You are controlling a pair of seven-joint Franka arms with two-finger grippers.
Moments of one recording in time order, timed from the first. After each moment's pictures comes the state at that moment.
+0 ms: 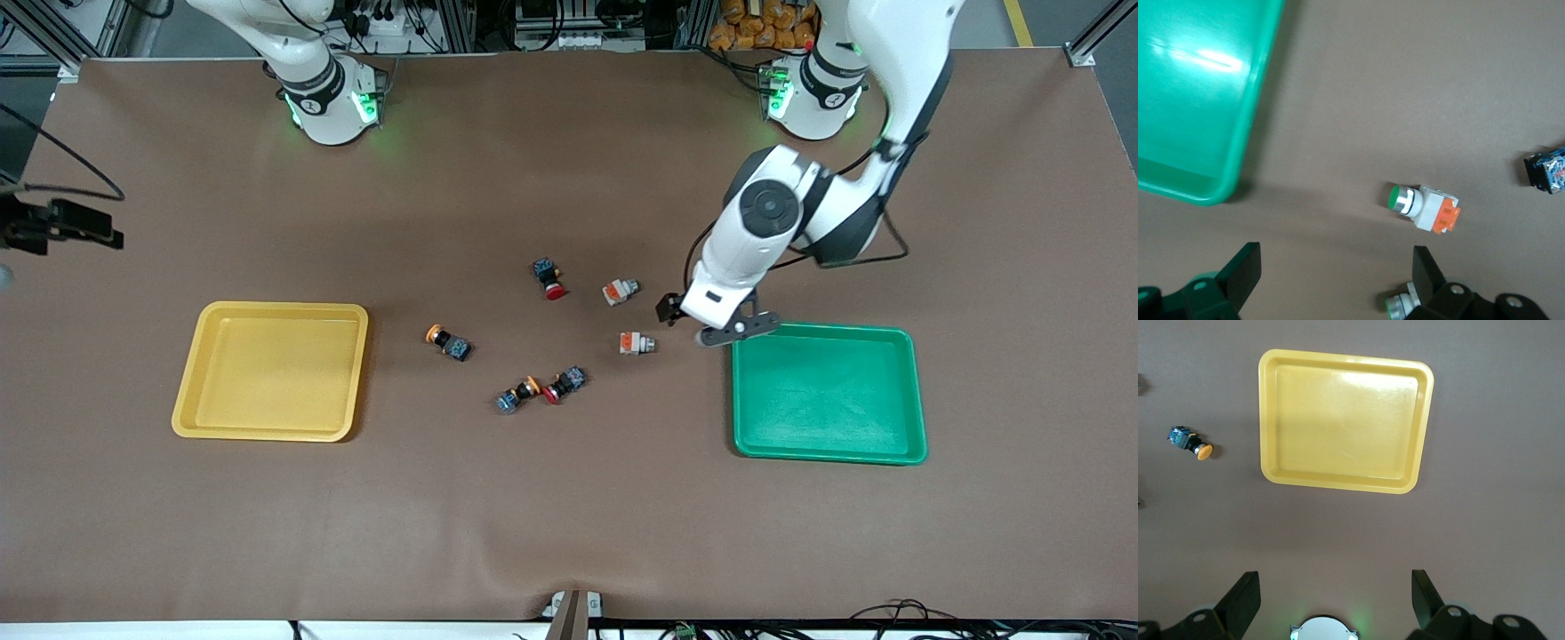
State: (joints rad) left arm -0.23 0.39 -0.35 -2.01 0.11 2.44 -0.86; right arm -0.15 0.15 0.05 -1.43 -0.01 1.38 -0.17
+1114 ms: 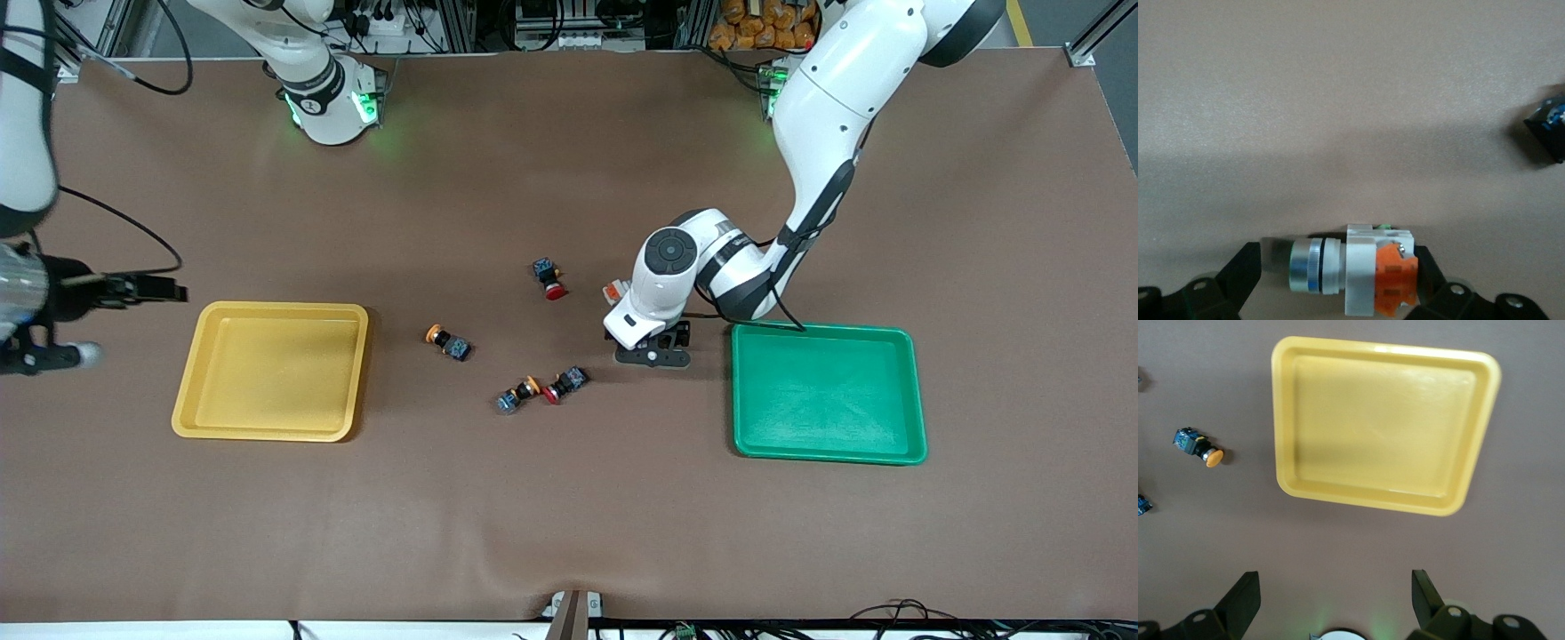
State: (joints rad) left arm -0.33 0.72 -0.35 -1.80 0.44 2.52 -0.86; right arm -0.13 0.34 0.07 -1.43 0.07 1.46 -0.16
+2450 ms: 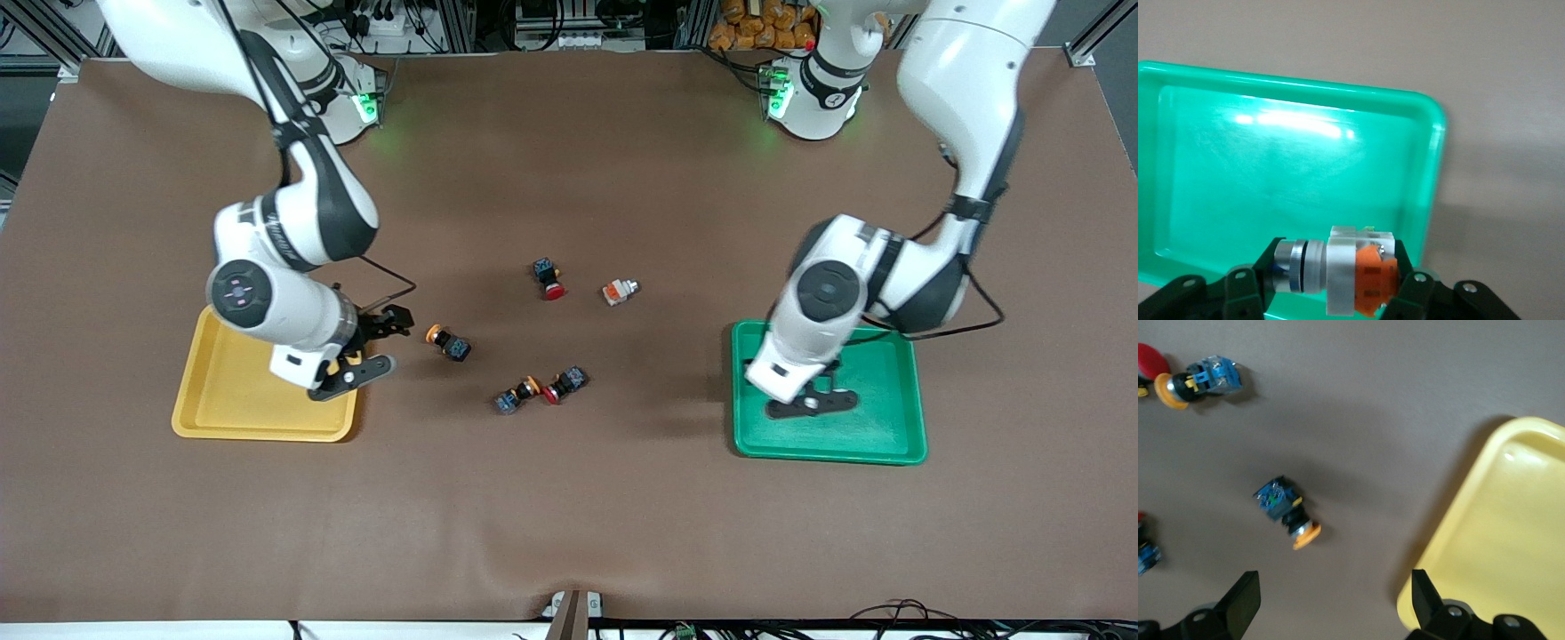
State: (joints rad) left arm -0.01 0.53 -0.35 -1.75 0.43 2.20 -0.66; right arm 0.25 0.40 0.08 -1.83 0.10 2.14 -0.11
